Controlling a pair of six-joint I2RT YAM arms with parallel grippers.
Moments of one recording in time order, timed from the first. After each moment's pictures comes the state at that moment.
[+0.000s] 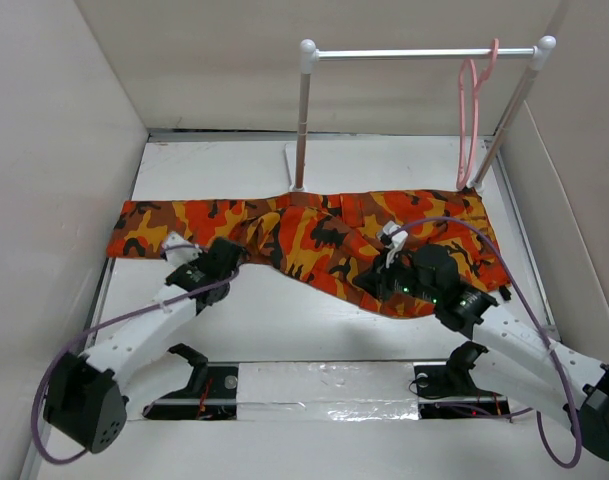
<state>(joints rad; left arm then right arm) -0.52 1.02 0.56 -0.69 -0.69 -1.40 0.70 0.82 0.49 0.00 -0.31 0.24</state>
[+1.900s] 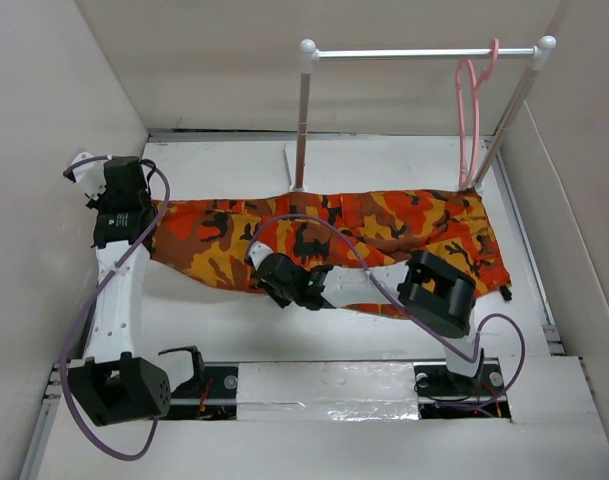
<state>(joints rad) 0.14 1.15 1.17 -0.58 -0.60 -0.59 1.15 2.00 1.28 -0.10 0.25 0.15</state>
